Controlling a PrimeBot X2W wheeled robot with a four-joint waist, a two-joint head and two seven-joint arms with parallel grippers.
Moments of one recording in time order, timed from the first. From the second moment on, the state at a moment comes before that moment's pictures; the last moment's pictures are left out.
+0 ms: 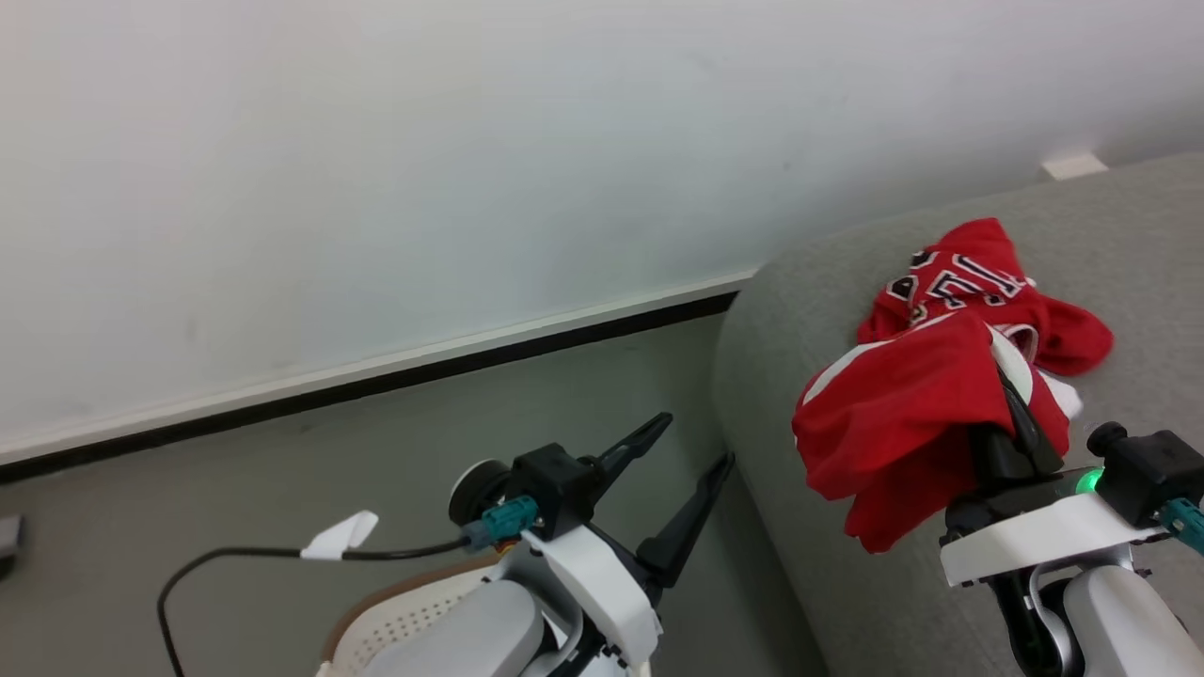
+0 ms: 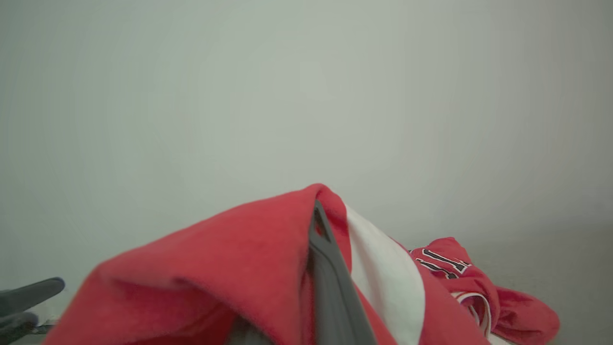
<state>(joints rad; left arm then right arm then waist) -0.57 0.15 -0.86 0.40 -0.56 -0.07 -0.26 -0.36 -0.16 0.23 0.30 0.46 0.13 -0.26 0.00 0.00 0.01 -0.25</state>
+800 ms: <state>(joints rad) -0.51 0.13 -0.80 0.39 -0.42 -0.11 -0.26 -0.28 -0.20 0.13 0.18 0.44 0.13 -0.21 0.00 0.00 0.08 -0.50</state>
